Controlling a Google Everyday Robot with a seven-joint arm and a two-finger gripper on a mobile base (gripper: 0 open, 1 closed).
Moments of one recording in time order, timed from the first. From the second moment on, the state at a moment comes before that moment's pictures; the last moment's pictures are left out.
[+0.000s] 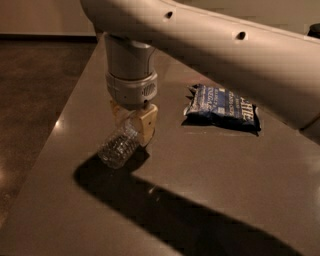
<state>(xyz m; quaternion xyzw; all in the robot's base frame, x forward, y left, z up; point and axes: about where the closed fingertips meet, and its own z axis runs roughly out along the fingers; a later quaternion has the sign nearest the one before) 0.479 0.045 0.870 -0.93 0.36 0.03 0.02</state>
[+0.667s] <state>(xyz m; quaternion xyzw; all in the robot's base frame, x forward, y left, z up) 0.498 0.017 0.920 -0.90 0.42 0.07 0.10</state>
